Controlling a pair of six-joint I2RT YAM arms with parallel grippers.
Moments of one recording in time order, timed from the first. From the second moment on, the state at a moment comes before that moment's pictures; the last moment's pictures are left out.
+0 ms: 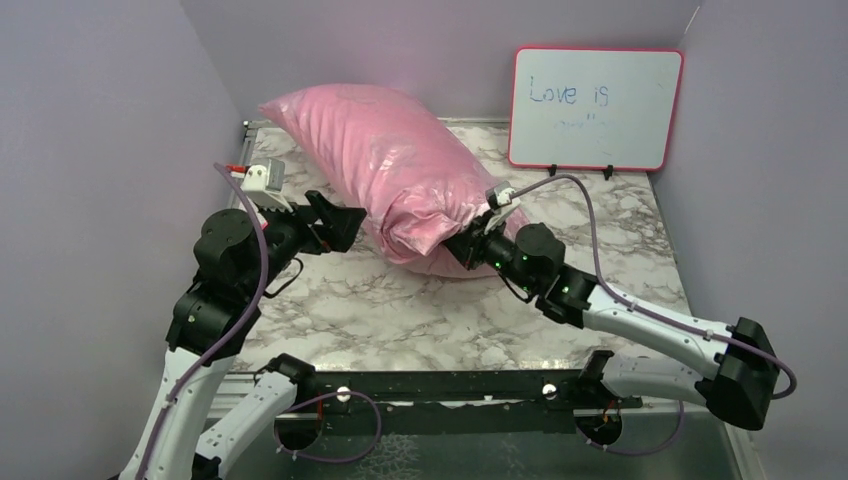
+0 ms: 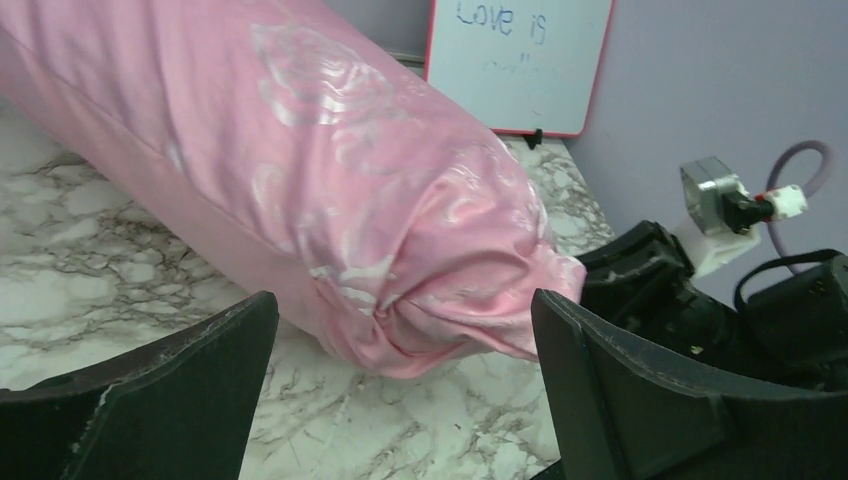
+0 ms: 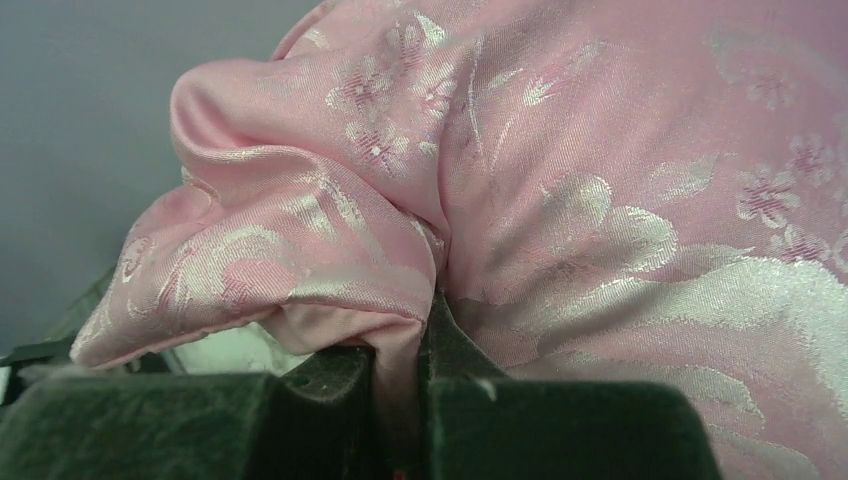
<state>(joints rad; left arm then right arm) -0.40 0.69 1.16 -0.59 0.12 -0.47 0.95 1.13 0.76 0.29 0.16 0.30</state>
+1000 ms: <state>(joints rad) -0.40 0.84 0.78 -0.17 0.28 -0.63 0.93 0.93 0.71 0.10 0.01 0.51</state>
